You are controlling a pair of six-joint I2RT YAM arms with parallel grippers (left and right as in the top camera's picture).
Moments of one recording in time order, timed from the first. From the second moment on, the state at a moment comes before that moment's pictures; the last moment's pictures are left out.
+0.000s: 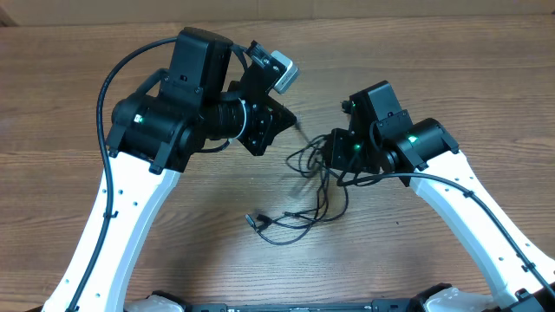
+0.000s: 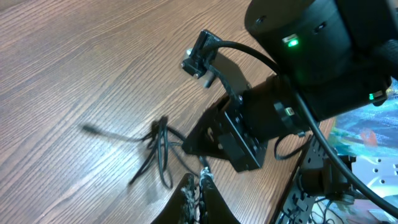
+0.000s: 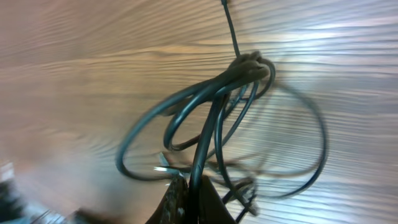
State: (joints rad) left arm -0.41 1.49 1.76 -1.12 0.58 0.10; right arm 0.44 1.46 1.27 -0.94 -0.26 0.59
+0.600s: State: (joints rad) left arm -0.37 1.45 1.78 -1.23 0.43 0.08; right arm 0.44 1.46 1.27 -0.99 -0.58 -0.02
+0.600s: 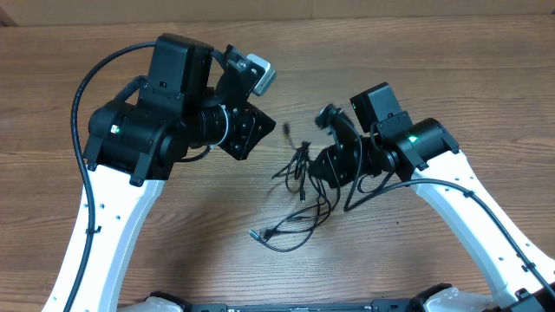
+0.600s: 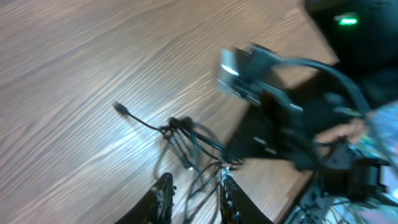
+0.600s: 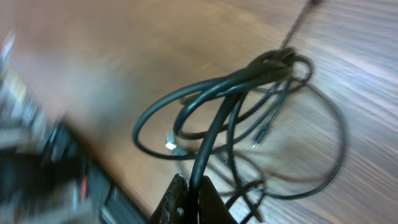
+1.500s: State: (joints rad) left arm -0.36 1.54 1.78 -1.37 0.55 0.08; right arm 0.44 1.17 1.27 -1.14 -0.71 -0.39
